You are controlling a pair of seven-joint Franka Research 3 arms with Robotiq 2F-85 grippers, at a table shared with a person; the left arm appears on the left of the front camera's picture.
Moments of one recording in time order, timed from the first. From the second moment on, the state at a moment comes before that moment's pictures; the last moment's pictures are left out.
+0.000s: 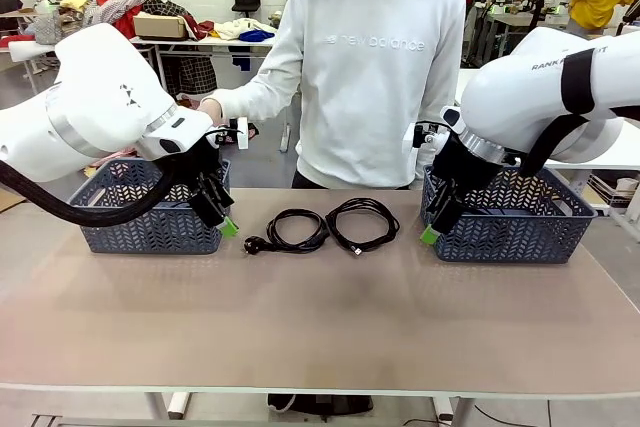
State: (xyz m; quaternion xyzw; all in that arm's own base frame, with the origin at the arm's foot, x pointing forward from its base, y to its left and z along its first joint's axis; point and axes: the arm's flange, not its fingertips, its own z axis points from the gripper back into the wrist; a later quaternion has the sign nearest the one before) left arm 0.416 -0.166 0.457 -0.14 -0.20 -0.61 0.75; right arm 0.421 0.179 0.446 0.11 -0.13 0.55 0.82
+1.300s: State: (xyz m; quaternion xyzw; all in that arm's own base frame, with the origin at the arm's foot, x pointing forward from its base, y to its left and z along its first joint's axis) left arm 0.461 -0.244 0.429 -0.04 -0.14 -0.72 0.68; right arm 0.422 0.179 0.446 0.11 -0.13 0.55 0.82
